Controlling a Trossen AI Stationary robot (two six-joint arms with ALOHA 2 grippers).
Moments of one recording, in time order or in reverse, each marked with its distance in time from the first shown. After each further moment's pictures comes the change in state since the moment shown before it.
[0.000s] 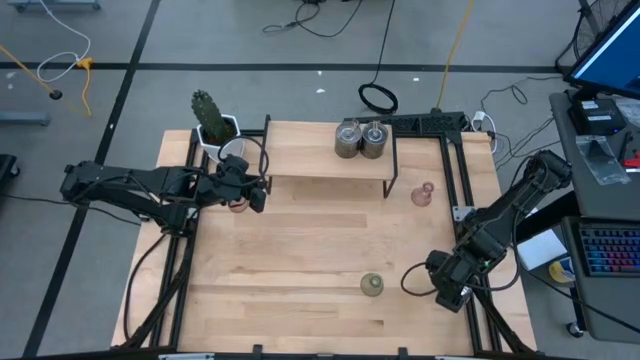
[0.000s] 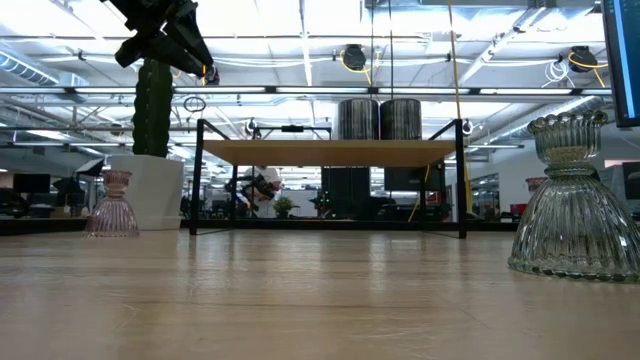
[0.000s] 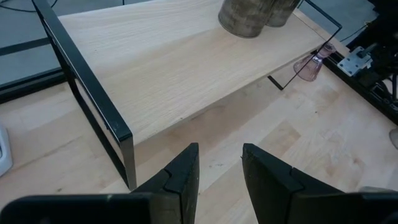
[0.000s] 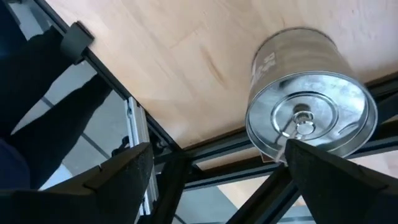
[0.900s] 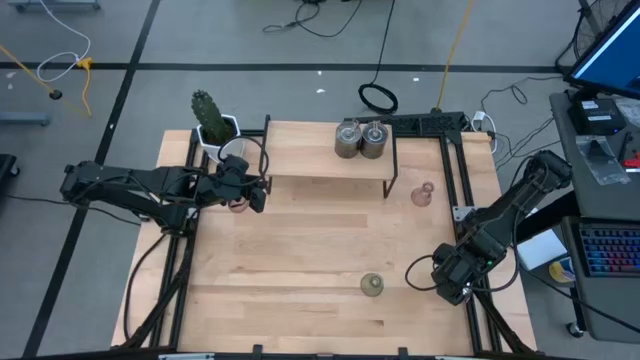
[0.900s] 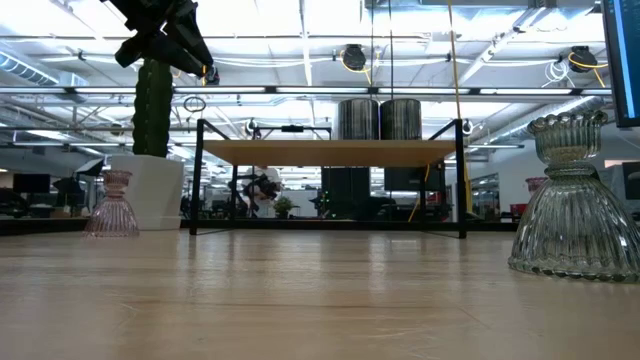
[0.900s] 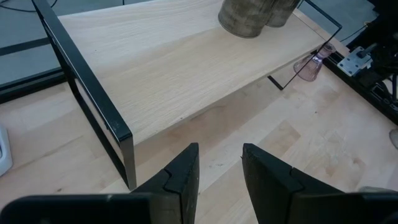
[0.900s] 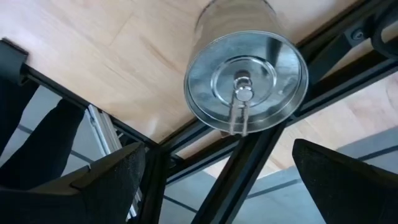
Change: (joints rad) left arm 0.000 0.000 0.000 0.000 0.000 0.000; right arm 0.000 0.000 0.000 -0.144 -0.049 0.159
